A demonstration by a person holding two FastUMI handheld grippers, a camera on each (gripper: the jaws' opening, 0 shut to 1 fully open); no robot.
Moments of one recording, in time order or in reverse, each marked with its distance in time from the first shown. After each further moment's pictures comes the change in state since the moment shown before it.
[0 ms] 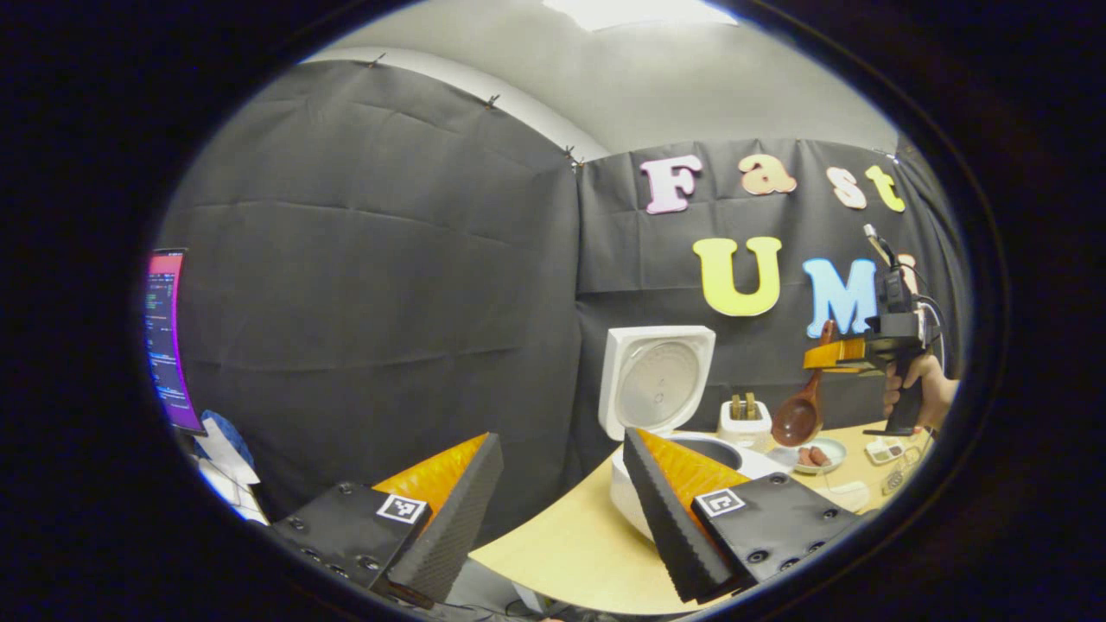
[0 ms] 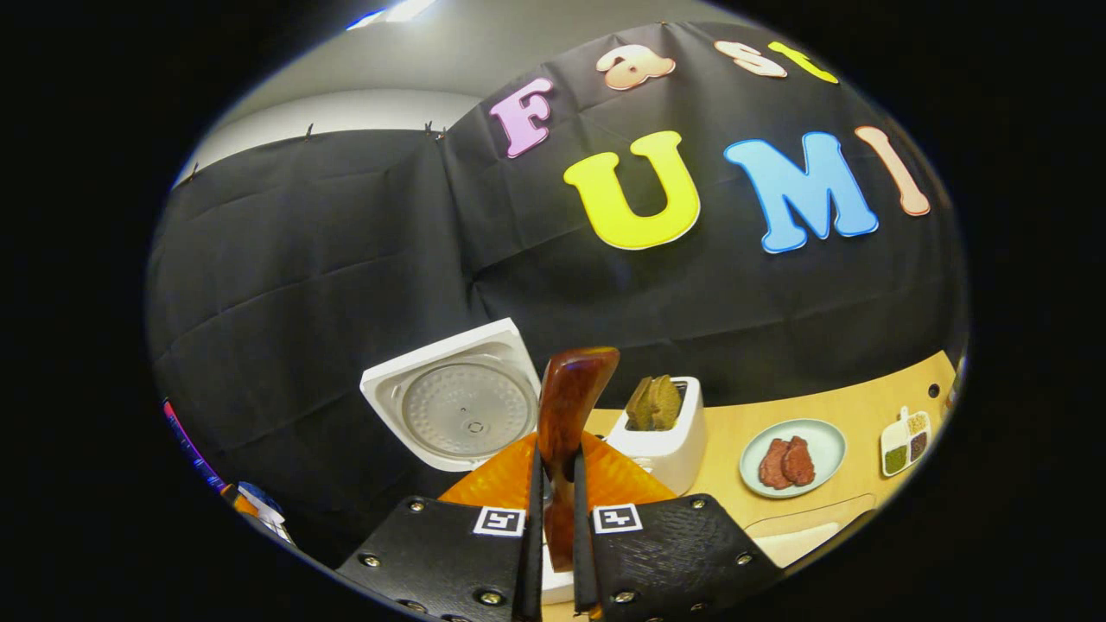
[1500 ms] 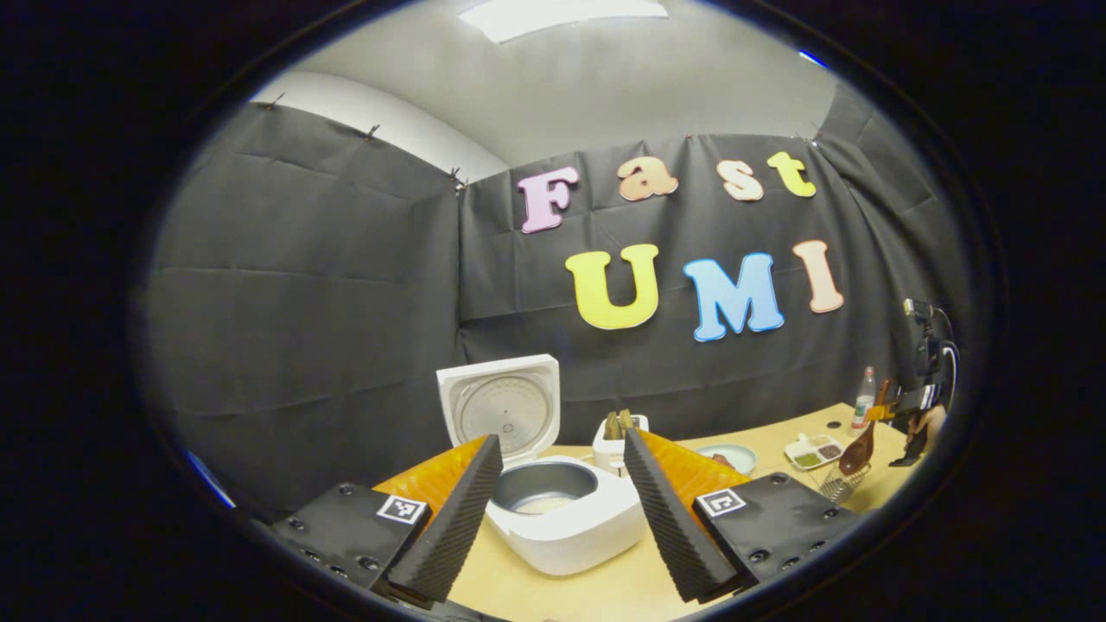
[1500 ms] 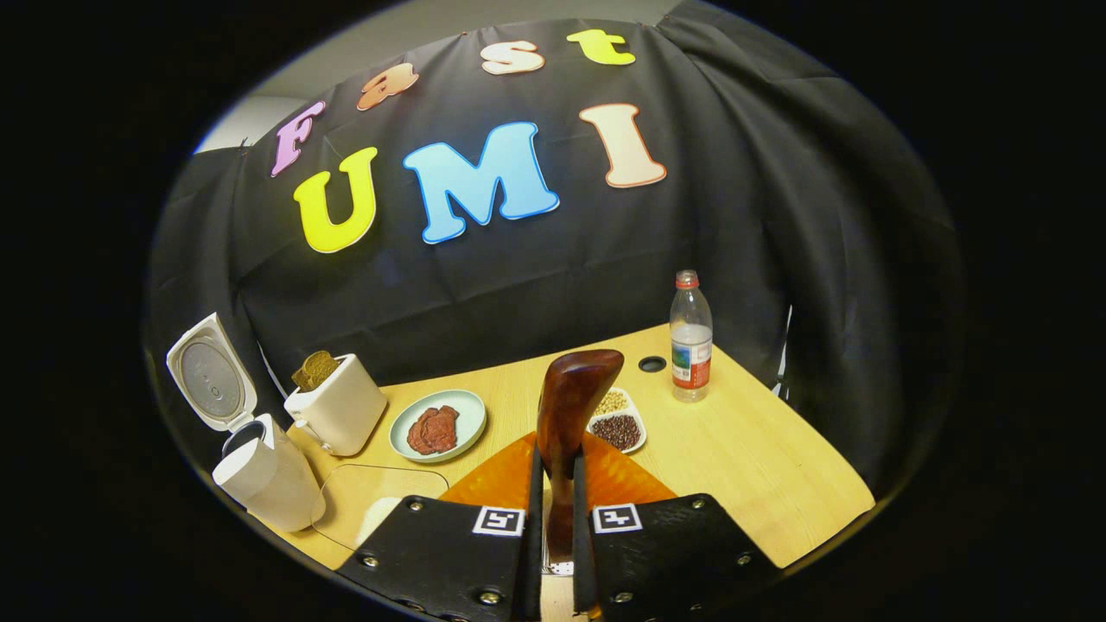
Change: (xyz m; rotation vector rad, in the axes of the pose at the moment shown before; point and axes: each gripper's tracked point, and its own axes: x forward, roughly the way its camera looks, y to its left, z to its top) left arm -0.023 -0.225 0.042 0.116 -0.048 -0.255; right arm -0.218 -0.372 -0.080 0.143 0.064 -0.646
